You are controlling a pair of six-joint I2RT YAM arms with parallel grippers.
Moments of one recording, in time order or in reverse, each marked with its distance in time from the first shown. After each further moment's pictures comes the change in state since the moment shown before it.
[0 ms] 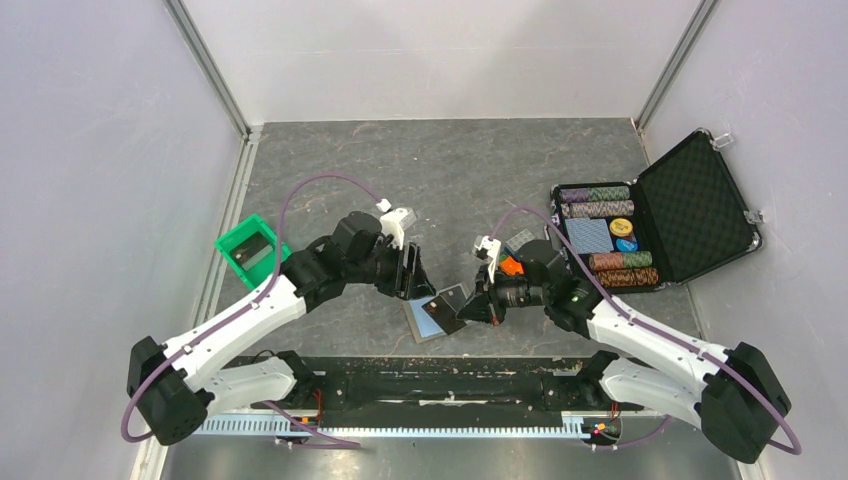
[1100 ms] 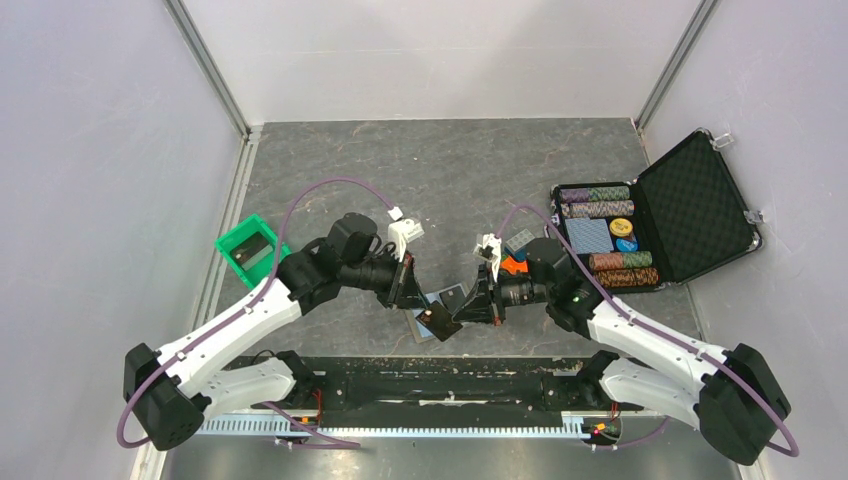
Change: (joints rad) left arm 0.001 -0.035 0.002 -0.028 0.259 0.134; right arm -0.023 -0.003 -0.017 0.150 -0.191 0.056
